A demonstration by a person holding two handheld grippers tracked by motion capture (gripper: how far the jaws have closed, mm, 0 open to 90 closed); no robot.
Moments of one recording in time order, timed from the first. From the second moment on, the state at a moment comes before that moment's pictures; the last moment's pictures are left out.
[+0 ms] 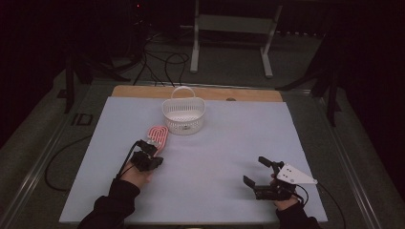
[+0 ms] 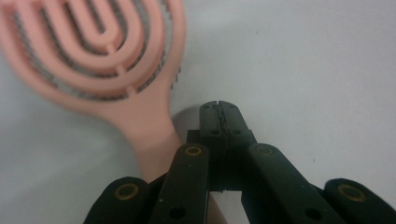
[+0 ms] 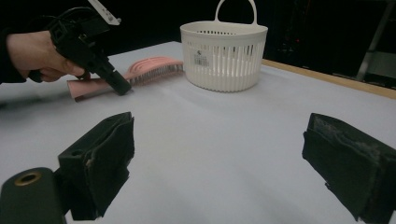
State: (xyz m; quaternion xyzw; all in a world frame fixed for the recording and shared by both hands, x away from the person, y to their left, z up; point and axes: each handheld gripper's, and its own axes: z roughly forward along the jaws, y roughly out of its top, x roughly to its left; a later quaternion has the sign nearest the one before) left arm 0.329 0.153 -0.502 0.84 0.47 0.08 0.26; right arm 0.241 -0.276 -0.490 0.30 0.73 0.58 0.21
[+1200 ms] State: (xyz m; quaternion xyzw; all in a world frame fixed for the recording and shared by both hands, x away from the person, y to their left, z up) left arm 0.305 0.211 -0.482 0.85 0.47 0.08 0.21; right arm 0.241 -0.275 -0.491 0.30 0.73 0.58 0.21
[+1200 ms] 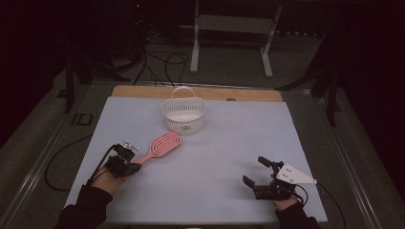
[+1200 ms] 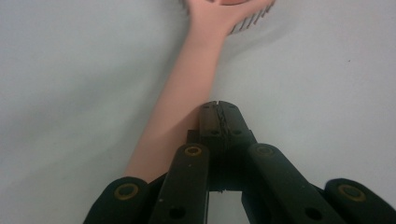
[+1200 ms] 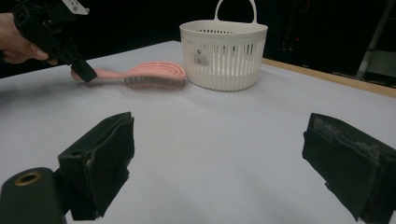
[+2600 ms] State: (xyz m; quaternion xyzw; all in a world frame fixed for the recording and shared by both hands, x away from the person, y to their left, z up) left arm 0.311 0.209 -0.435 0.92 0.32 0.06 0.23; right arm 0.242 -0.275 -0.491 0.30 0.73 0.58 0.21
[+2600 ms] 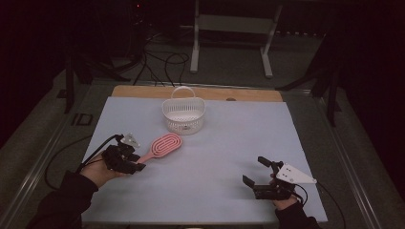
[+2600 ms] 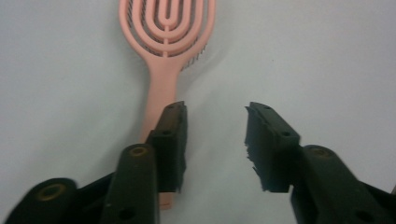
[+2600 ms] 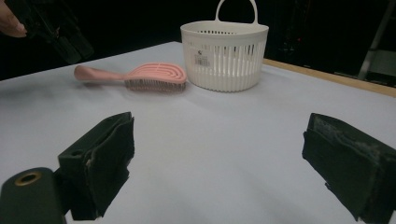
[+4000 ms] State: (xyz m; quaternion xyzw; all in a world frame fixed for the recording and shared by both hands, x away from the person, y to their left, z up) left arm 0.351 0.203 -0.443 0.92 0.29 0.04 0.24; right arm 0.242 -0.273 -0.492 0.30 0.73 0.58 0.21
